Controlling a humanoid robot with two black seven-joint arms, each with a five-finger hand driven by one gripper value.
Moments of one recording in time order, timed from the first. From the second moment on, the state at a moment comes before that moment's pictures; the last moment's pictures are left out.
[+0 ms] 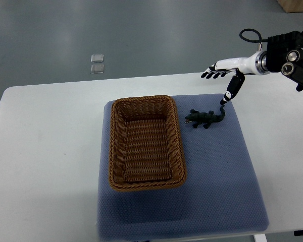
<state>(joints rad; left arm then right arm) -0.01 0.00 -0.04 -0.30 0.06 0.02 -0.03 1.14 -0.53 0.34 0.98 -1.26 0.52 -0.11</state>
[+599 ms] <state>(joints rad) -0.01 0.00 -0.04 -0.30 0.06 0.02 -0.03 1.02 -0.42 0.33 0.94 -1.29 0.41 -0.11</state>
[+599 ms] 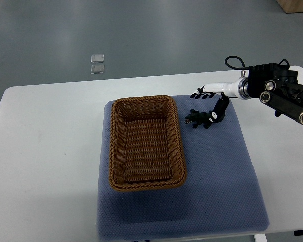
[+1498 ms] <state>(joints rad) -0.01 0.00 -0.04 -0.29 0.06 0.03 -0.03 0.96 -0.38 0.32 0.90 -1.34 0.35 -0.10</state>
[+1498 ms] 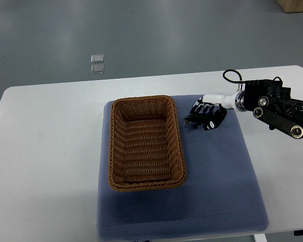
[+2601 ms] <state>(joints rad) -0.01 0.00 -0.04 -0.30 0.06 0.03 -0.03 1.10 -0.45 0.32 0.91 -1.36 0.38 -0.06</state>
